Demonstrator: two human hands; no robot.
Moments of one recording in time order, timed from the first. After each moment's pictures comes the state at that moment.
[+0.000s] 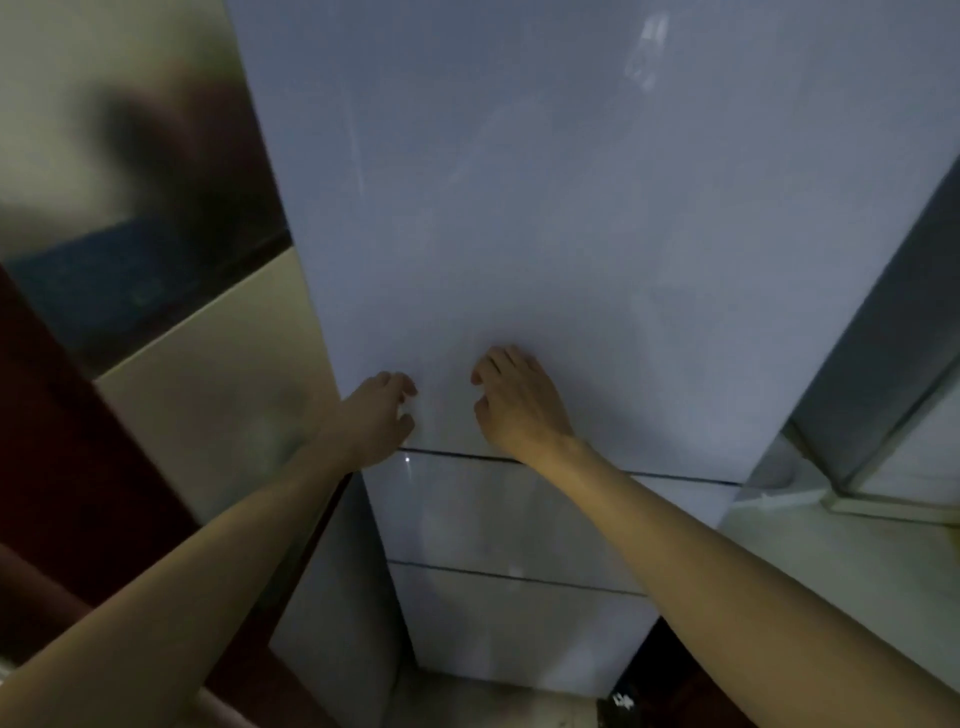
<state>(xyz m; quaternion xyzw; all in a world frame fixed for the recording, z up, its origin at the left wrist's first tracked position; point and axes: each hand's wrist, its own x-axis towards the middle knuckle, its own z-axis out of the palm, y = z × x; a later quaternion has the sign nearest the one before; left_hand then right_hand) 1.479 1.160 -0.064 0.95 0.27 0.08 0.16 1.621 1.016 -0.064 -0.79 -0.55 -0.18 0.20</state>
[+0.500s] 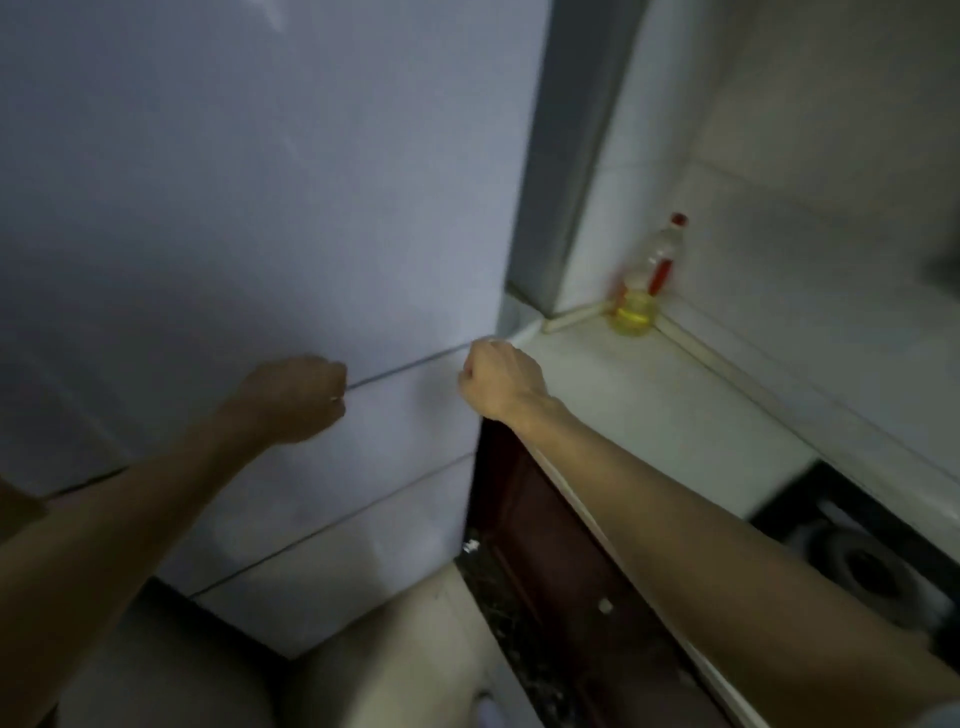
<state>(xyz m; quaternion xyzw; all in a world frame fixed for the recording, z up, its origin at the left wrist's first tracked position) 1.579 1.059 -0.090 1.00 -0.06 -0.06 -0.03 1.623 0.828 -0.105 -0.99 -0.12 -0.01 0.12</state>
